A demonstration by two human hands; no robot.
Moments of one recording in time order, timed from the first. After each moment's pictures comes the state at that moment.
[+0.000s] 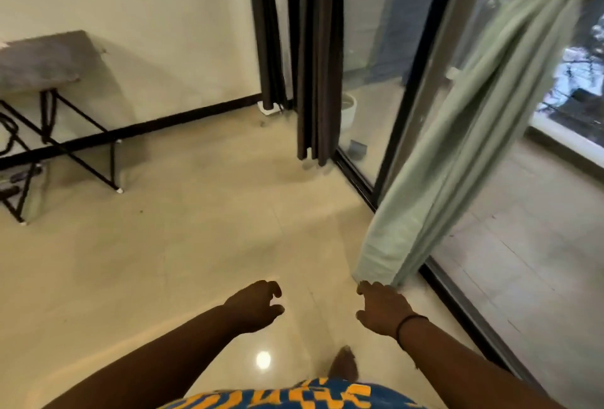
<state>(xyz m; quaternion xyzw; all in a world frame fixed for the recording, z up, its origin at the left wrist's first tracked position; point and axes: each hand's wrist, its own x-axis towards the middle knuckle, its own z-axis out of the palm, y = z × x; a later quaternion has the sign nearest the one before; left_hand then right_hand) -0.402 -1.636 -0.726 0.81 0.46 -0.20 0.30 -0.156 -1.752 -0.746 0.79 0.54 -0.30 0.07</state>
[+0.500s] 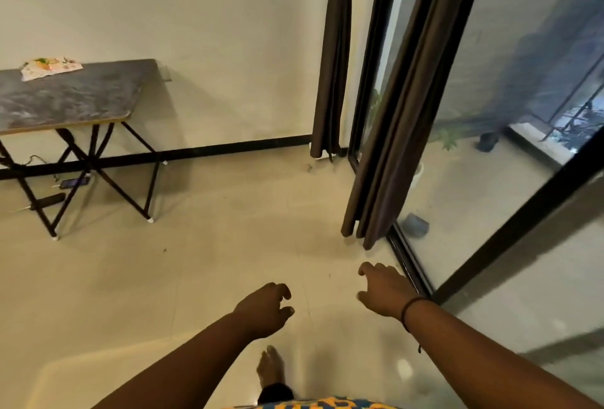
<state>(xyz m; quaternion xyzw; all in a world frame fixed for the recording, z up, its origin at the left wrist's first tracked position) -0.338 -1.311 -0.699 0.77 0.55 -0.09 0.32 -0.083 -1.331 -0.693 0.73 0.64 -0.23 0.07</state>
